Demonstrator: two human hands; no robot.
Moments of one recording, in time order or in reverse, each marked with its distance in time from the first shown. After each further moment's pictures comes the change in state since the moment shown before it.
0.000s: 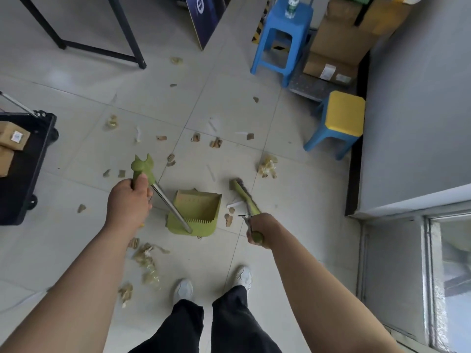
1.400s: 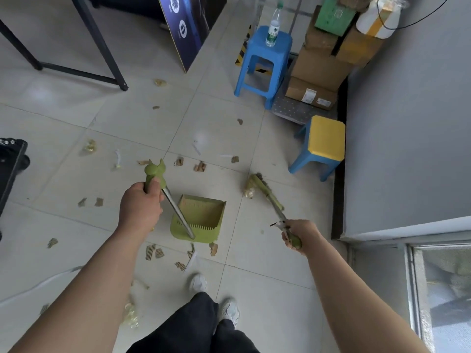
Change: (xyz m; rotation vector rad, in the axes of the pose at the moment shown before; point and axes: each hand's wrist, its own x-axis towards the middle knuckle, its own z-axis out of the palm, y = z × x) left_hand 0.068 0.091 0.081 -0.001 -0.054 0.051; right_hand 0.069 -0.051 -0.144 0.406 0.220 0.106
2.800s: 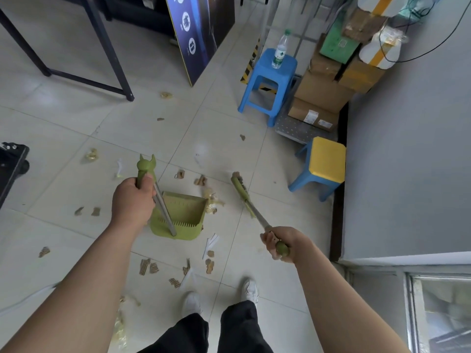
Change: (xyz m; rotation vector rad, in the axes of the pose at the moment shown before) left_hand 0.051 0.024 -0.018 -0.019 0.081 0.010; right_hand -0.015 -0.052 0.038 0.068 -0.369 0.224
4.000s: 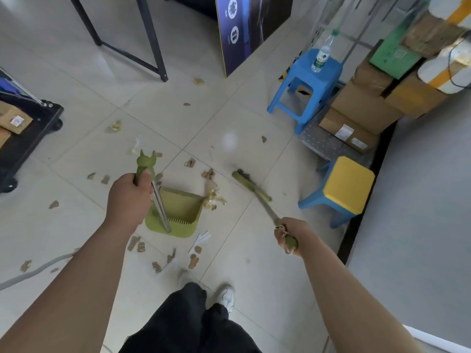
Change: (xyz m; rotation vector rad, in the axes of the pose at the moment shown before) left_hand -0.033 0.037 0.091 -0.011 0.172 -0.105; right_hand 0.042 -0.127 -0.080 -0.142 0.081 -0.084
